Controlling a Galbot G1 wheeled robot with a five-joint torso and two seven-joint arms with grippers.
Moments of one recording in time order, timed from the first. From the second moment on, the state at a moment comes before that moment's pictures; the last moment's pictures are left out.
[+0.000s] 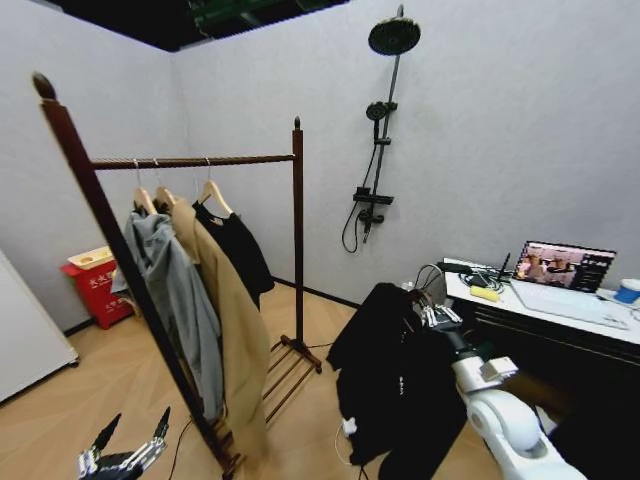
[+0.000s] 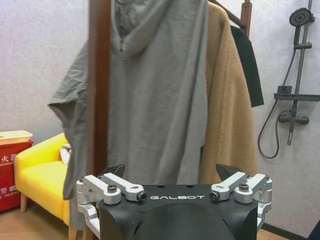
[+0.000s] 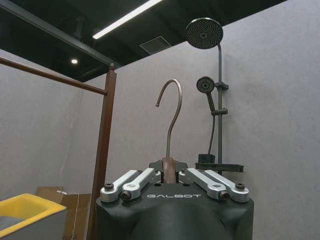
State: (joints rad) left arm 1.94 -1.35 -0.90 -2.27 -0.51 -0.14 0.13; right arm -1.26 1.06 0.71 1.97 0.51 0.16 -0.09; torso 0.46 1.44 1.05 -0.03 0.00
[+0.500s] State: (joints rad) left arm 1.94 -1.35 -0.90 -2.27 -0.51 -0.14 0.14; right arm -1.35 1.09 0.71 2.15 0.50 0.19 -0.13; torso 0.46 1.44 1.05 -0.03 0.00
